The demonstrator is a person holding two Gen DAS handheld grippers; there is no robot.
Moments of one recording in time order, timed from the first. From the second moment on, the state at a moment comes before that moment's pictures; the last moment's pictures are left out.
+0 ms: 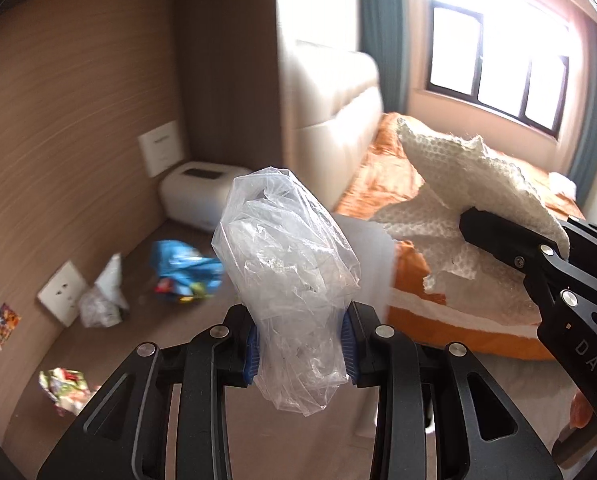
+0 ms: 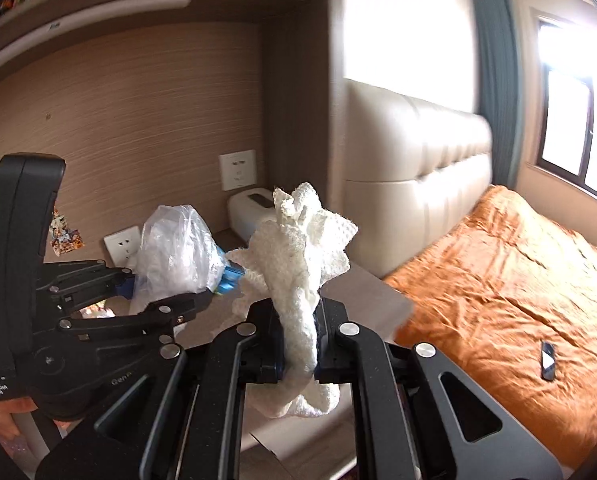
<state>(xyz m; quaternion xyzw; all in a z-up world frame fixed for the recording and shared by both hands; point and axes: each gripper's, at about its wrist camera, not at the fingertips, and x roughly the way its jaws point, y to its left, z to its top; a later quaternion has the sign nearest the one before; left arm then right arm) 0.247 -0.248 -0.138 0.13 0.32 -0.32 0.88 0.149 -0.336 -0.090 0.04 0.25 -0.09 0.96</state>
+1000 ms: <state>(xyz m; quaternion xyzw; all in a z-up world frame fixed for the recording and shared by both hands) 0.123 -0.445 -0.296 0.24 0.40 -0.43 0.77 0.011 -0.496 -0.226 0.11 0.35 -0.17 0.91</state>
